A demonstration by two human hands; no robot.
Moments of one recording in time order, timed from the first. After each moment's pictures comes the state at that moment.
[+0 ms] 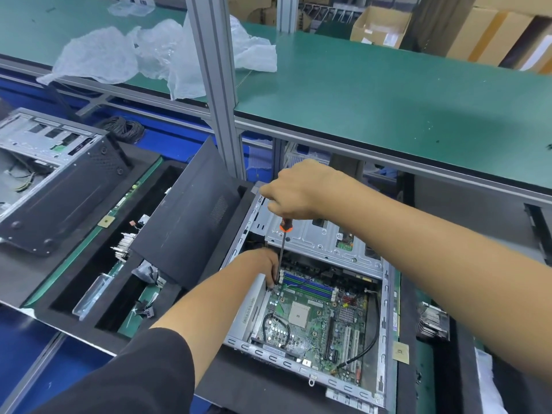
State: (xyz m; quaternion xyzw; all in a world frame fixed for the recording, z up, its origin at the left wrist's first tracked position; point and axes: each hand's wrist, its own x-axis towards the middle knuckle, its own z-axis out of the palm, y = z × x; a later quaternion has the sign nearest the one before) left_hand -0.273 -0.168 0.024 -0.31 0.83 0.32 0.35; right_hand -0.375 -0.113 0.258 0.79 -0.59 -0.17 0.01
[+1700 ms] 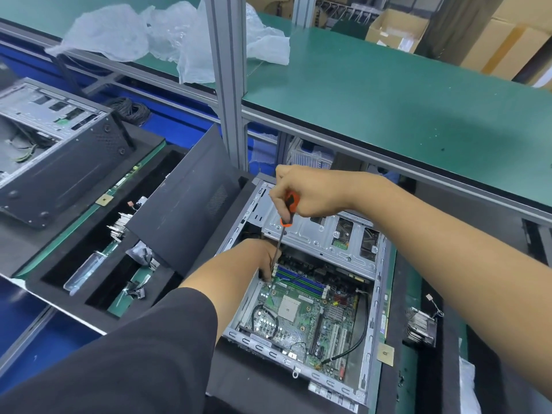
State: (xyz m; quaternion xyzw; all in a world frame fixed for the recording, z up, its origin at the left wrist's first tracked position) left_hand -0.285 -0.167 0.031 -0.24 0.85 0.24 0.41; right_hand -0.399 -0.099 0.261 0.79 -0.54 0.00 -0.29
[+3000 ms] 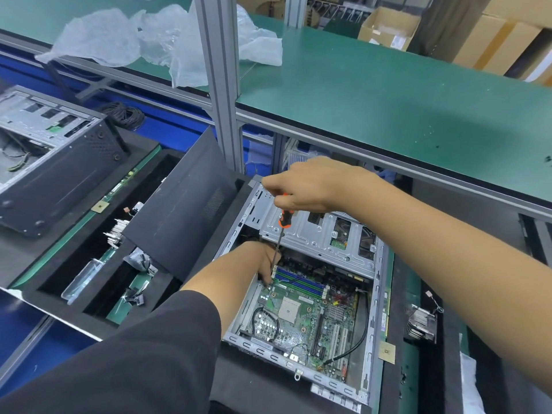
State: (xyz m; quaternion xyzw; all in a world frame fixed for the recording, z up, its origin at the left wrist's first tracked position) left_hand -0.288 -0.168 0.022 -0.21 0.87 0.19 0.41; right_hand -0.406 -0.108 0.254 0.82 -0.57 -0.09 -0.08
